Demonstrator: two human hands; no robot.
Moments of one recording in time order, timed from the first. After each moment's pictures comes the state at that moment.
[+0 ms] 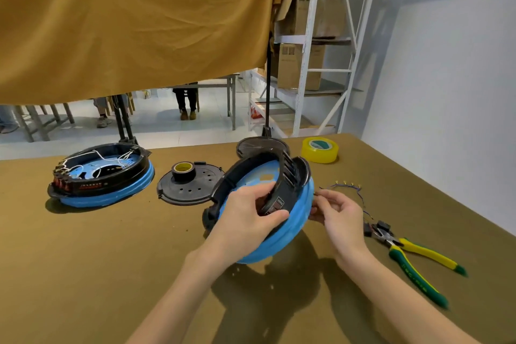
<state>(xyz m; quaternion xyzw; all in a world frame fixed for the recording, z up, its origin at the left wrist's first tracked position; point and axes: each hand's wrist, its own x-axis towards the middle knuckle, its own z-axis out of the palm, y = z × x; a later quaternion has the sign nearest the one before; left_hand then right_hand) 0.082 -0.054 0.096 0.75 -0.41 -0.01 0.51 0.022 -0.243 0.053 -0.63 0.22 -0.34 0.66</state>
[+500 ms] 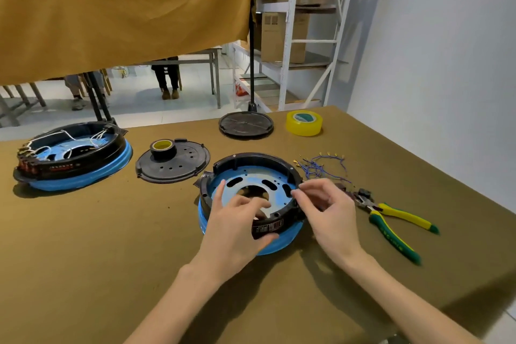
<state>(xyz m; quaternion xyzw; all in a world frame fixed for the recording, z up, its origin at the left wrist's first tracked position) 0.069 -0.059 0.009 0.84 -0.44 0.17 0.26 -0.024 -0.242 0.023 -0.78 0.10 -0.39 0.48</state>
